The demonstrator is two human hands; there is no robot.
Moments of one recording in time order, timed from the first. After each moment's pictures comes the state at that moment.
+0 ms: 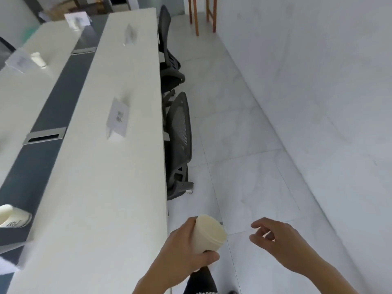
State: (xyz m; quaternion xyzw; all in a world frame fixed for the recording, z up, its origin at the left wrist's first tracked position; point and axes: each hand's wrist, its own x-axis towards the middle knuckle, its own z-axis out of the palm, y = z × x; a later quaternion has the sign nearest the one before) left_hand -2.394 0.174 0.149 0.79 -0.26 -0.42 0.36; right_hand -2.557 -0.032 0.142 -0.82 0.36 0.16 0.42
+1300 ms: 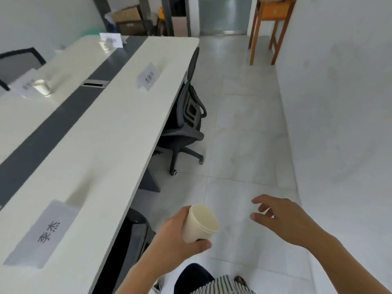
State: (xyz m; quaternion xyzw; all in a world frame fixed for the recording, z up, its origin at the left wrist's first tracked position) left_hand -1.954 -0.359 0.168 0.85 -0.14 -0.31 0.40; right_hand -2.015 -0.634 0.180 -0.92 0.16 0.20 0.30
